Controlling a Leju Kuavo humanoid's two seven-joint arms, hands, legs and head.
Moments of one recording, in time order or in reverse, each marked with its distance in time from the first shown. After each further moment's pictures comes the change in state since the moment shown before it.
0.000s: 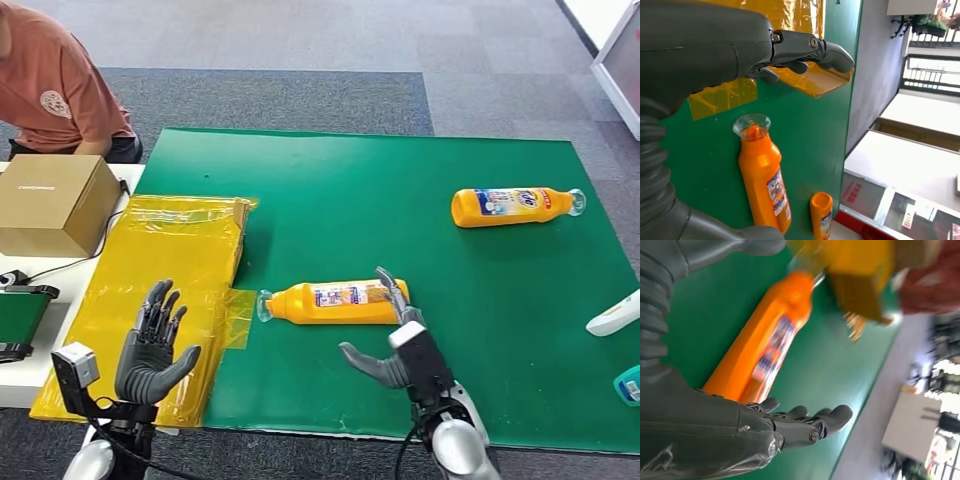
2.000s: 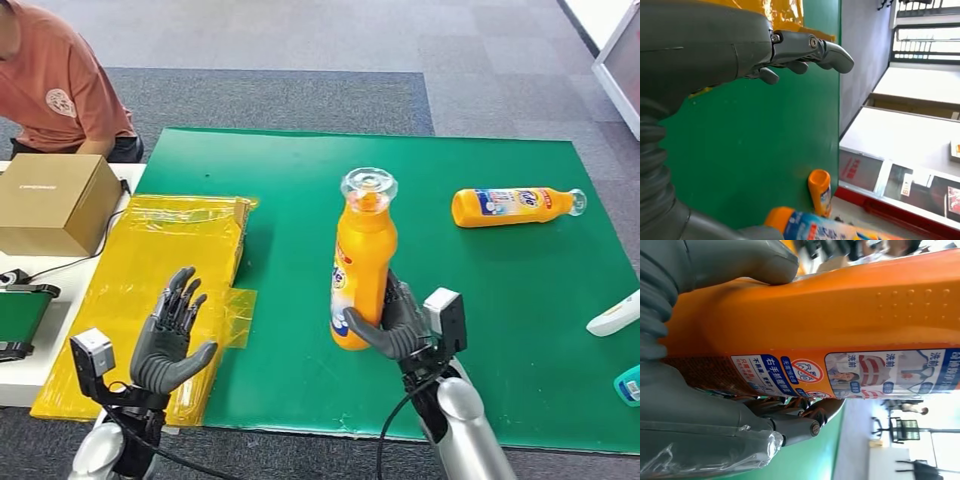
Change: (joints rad) left arm -0.066 0.002 -0.024 0.026 -0.030 -0.084 -0.004; right arm -0.129 0.076 -0.115 0.200 -0.440 0.374 -0.198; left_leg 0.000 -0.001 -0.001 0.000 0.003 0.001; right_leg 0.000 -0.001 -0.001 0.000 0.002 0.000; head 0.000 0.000
